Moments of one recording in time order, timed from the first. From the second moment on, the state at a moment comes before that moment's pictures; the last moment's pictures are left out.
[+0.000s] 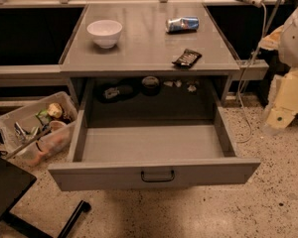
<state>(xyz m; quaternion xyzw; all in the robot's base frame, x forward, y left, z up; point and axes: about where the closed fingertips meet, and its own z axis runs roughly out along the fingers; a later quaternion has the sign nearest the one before) 0.438 -0.216 0.977 -0.60 0.78 -0.04 0.16</state>
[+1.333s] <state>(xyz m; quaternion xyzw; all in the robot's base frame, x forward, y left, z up) 0.551 -0.222 0.973 -0.63 0.75 -0.04 0.21</state>
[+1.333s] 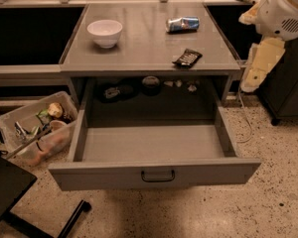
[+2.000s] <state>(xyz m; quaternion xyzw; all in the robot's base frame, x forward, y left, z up) 0.610 -0.166 0.959 -0.68 0.69 -0.01 0.23</state>
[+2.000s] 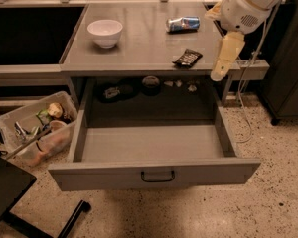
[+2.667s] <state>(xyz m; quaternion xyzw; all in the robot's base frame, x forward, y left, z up) 0.643 -0.112 0.950 -0.73 0.64 -0.01 0.23</state>
